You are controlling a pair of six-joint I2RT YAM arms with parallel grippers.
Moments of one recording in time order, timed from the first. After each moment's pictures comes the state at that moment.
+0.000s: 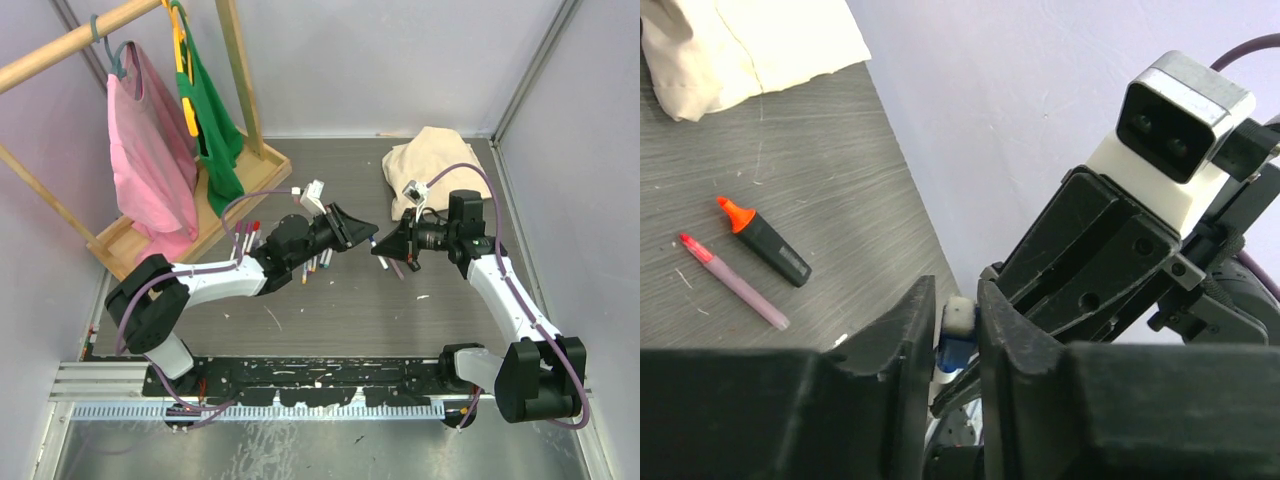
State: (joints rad) left arm -0.91 1.63 0.90 0.72 0.04 -1.06; right arm 0.08 1.13 0.78 -0.27 -1.13 -0.05
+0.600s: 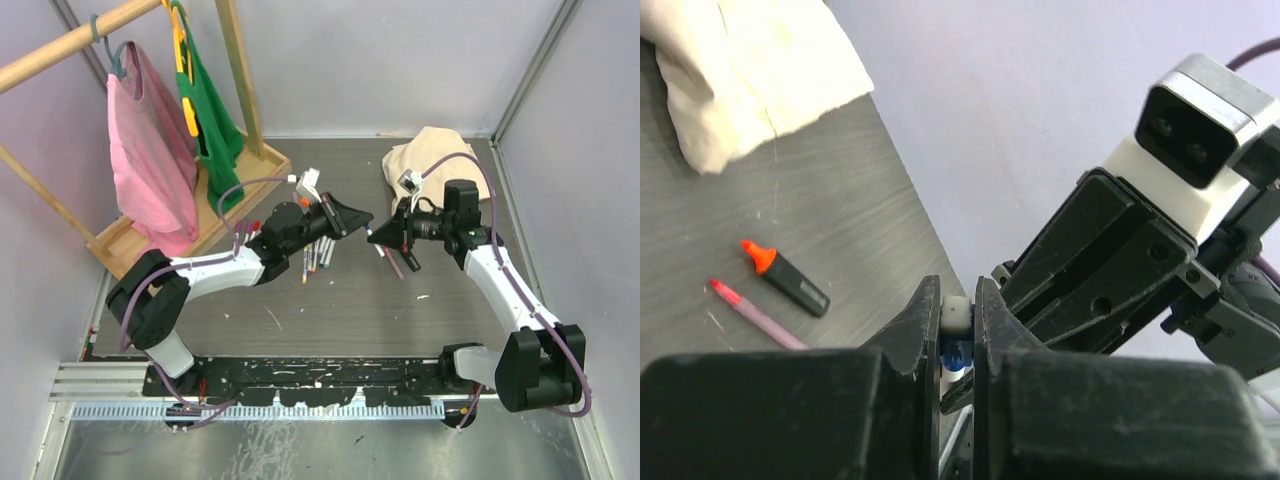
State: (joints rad) left arm -0.83 1.64 0.93 0.73 0.11 -1.02; right arm 0.11 1.18 0.83 -0.25 -1.08 -0.06
